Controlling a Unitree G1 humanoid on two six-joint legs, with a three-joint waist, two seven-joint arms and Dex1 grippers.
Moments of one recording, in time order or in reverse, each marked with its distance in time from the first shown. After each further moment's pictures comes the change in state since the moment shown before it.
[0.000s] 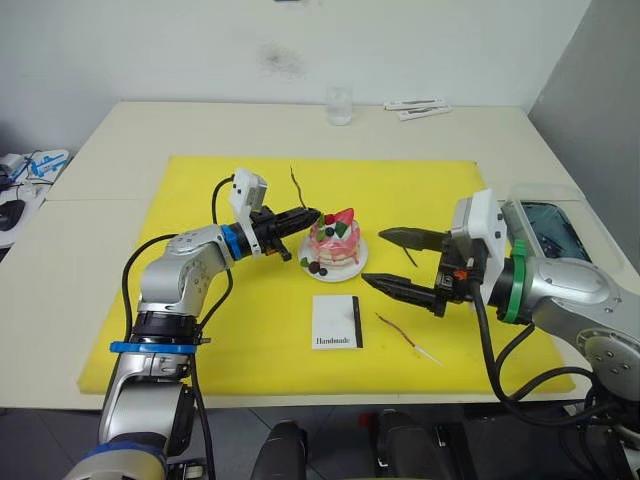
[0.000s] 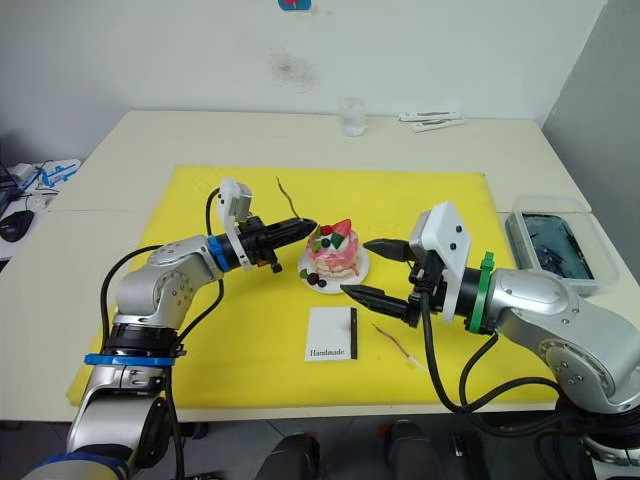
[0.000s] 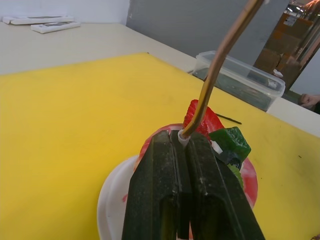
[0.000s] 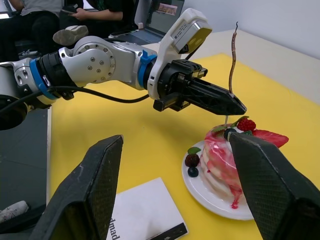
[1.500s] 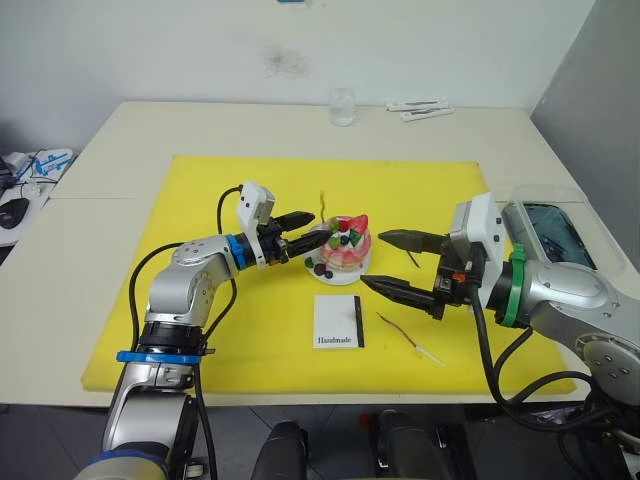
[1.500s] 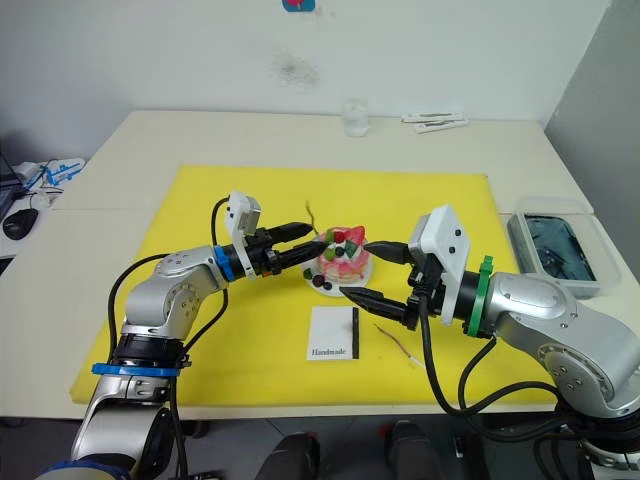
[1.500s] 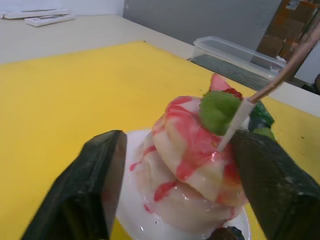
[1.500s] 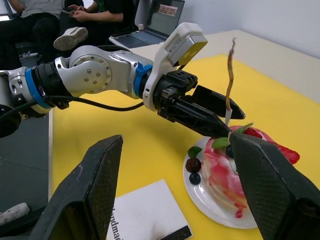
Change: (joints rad) left arm 0.051 -0.016 -0.018 -0.040 0.065 -0.043 -0.024; right arm 0.012 0.012 0.001 -0.011 0.002 0.000 -0.019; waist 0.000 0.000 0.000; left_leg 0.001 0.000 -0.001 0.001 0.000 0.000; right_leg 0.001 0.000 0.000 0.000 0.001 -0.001
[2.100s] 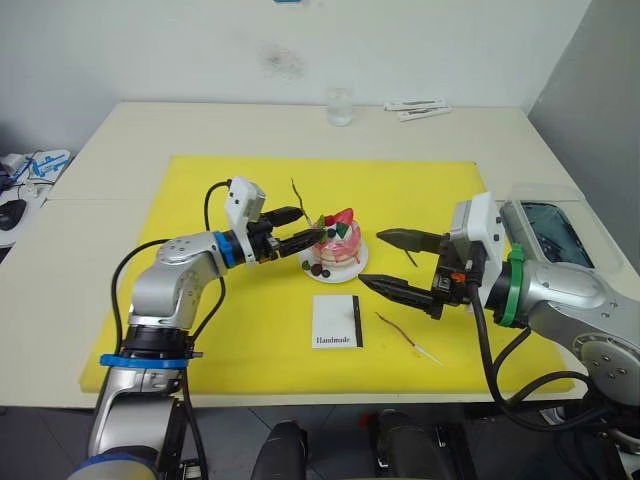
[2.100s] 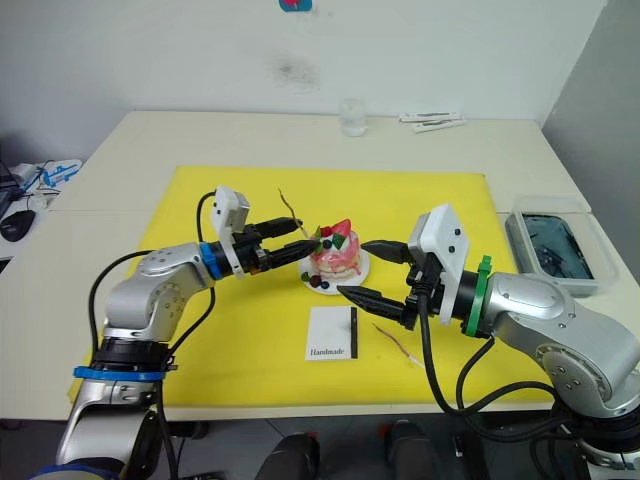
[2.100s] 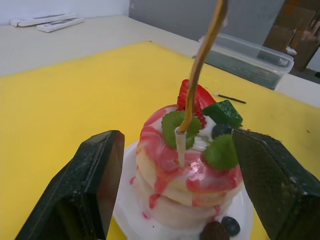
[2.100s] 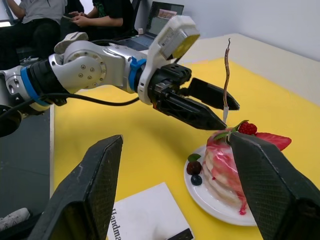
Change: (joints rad) left arm 0.041 0.093 0.035 -0.116 -0.034 0.056 0.002; right arm -0.002 0.016 -0.009 0.002 0.002 0.000 0.000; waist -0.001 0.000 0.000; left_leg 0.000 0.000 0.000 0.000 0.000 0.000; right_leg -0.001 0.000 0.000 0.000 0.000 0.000
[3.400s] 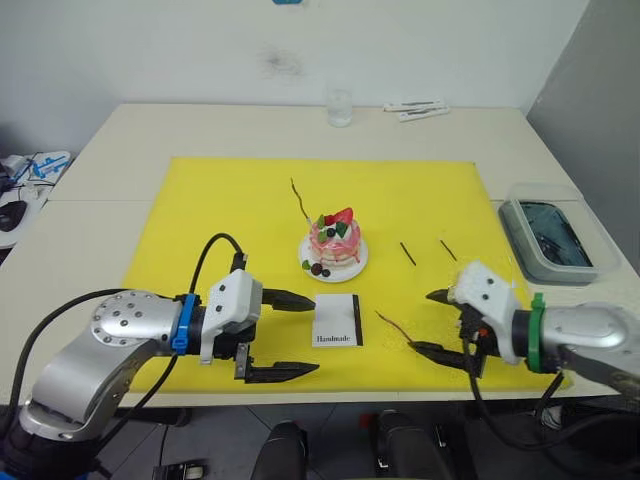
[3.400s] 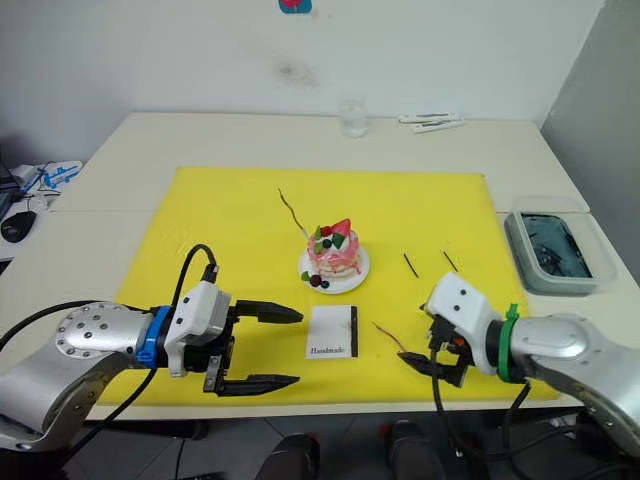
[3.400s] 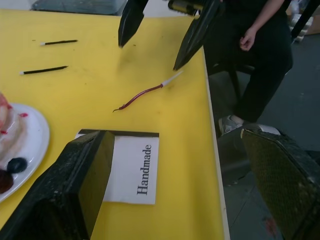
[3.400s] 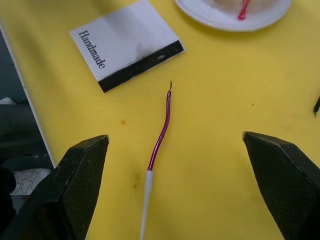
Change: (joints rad) left arm 0.442 0.342 -0.042 -0.662 -0.139 -0.019 -0.198; right arm 0.236 -0.278 0.075 -0.100 -0.164 0.202 -0.034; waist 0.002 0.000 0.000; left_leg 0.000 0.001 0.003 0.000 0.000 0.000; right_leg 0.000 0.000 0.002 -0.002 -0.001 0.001
